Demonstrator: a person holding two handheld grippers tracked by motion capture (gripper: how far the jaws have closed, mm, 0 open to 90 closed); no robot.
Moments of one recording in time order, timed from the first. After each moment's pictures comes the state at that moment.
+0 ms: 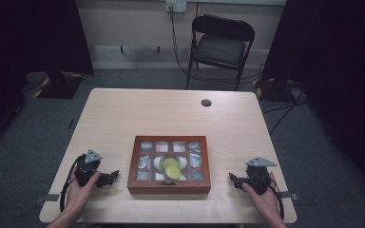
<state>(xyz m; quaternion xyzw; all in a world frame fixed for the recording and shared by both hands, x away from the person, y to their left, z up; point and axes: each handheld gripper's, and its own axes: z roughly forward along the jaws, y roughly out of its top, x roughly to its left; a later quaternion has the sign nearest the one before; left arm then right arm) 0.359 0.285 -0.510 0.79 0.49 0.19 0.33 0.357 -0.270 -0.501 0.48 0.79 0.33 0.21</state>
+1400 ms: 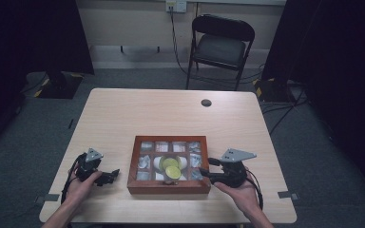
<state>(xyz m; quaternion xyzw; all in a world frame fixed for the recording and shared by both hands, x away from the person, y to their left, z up) 0.363 0.285 -0.510 0.79 0.48 0.19 0.33 0.346 -0.179 -0.432 0.32 0.82 0.46 0.12</state>
